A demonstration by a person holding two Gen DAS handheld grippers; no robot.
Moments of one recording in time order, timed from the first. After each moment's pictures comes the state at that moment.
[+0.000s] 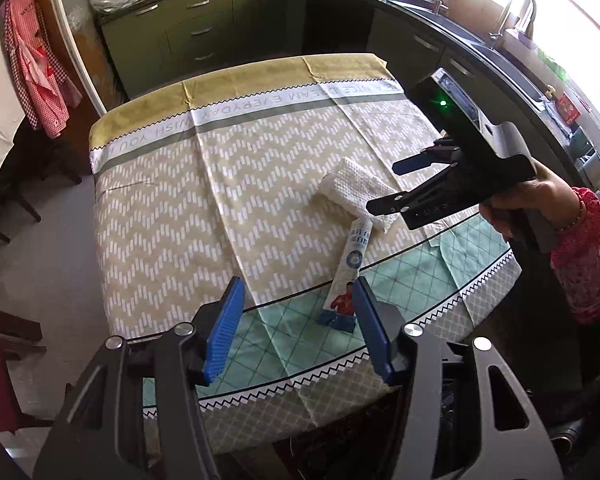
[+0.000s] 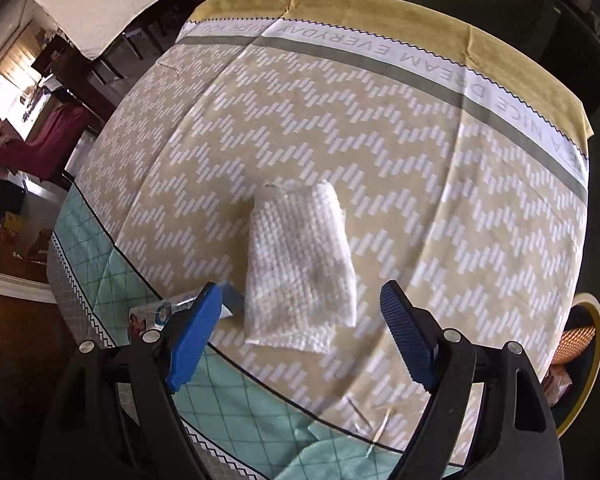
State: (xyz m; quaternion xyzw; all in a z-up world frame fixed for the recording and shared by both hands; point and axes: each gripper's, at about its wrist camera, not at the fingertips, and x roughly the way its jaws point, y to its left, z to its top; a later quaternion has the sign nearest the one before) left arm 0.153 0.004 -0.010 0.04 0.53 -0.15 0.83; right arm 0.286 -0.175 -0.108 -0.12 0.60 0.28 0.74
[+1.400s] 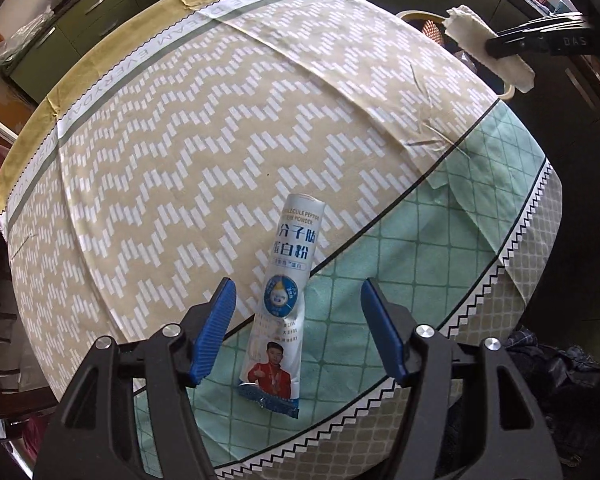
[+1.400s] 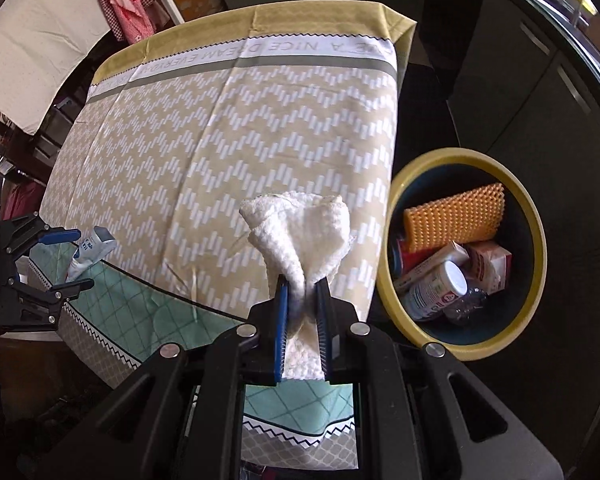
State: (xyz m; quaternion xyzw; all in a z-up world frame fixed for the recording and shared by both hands) left arm 0.193 -0.113 -0.131 0.19 0.59 -0.23 0.75; right arm 0.231 -0.393 -0.080 -0.01 0.60 0.14 0.79
